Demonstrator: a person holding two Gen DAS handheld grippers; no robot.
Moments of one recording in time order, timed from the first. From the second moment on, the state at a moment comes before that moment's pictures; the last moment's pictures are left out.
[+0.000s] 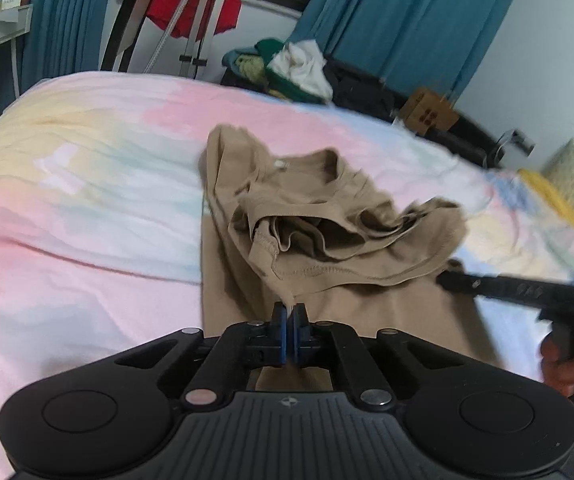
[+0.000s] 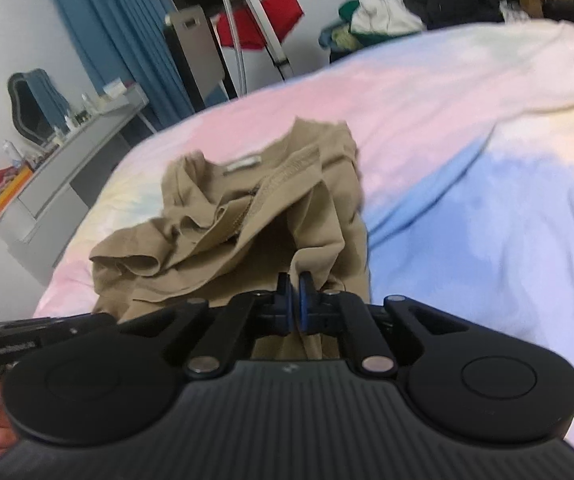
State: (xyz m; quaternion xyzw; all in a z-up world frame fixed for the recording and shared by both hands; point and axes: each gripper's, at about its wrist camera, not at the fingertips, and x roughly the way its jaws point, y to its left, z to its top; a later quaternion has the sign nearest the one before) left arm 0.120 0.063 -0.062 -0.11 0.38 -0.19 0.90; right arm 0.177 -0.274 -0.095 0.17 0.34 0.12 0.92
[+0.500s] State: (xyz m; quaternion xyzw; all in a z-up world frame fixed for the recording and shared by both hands) left arm 0.121 0.043 -0.073 -0.04 0.39 -0.15 0.91; right arm 0.187 -0.276 -0.111 0.18 0.37 0.10 0.90
